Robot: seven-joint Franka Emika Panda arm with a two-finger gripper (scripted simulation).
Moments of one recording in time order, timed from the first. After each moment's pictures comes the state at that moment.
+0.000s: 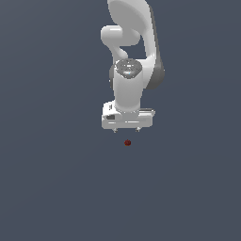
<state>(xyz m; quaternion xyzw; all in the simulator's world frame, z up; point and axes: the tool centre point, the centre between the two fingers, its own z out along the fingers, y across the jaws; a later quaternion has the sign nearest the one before) 0.002 0.027 0.160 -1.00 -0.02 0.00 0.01</state>
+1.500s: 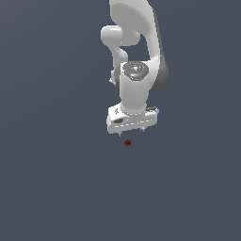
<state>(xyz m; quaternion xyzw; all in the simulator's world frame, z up) 0.006 0.048 0.156 -0.99 -0.10 -0.01 0.02</state>
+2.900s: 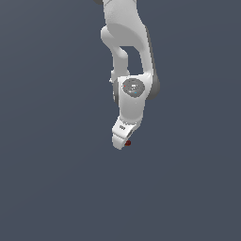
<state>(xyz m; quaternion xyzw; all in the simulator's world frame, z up) -0.003 0.039 0.099 -0.88 -0.47 0.00 0.00</state>
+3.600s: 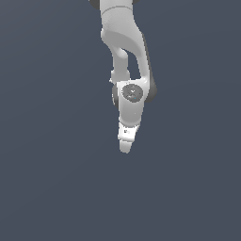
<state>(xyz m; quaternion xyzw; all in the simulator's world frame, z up) -0.009 0.038 0.074 -0.78 -0.62 0.00 0.00</state>
